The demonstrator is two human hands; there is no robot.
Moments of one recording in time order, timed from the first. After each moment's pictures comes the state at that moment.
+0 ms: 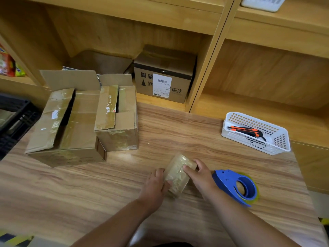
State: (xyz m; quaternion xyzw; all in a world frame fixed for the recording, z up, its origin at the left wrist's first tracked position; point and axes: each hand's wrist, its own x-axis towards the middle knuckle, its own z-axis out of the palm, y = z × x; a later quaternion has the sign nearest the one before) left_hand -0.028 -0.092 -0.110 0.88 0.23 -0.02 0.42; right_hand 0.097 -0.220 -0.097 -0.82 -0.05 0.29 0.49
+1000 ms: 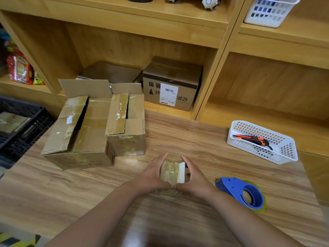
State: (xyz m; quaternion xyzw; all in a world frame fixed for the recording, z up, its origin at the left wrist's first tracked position) left_hand -0.016 -0.035 -0.066 0.83 0.17 -0.08 0.52; right_hand 0.083 -0.195 -0.063 -0.82 -0.27 0.35 0.35
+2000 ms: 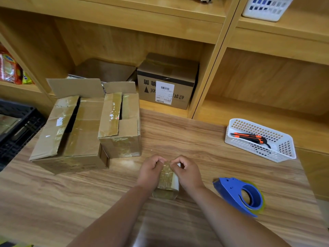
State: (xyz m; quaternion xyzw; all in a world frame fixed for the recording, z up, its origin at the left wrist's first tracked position) left_hand 0.009 -0.048 -0.091 0.73 0.30 0.11 0.60; right_hand 0.087 -0.161 -0.092 -0.83 -0.19 0.20 0.48
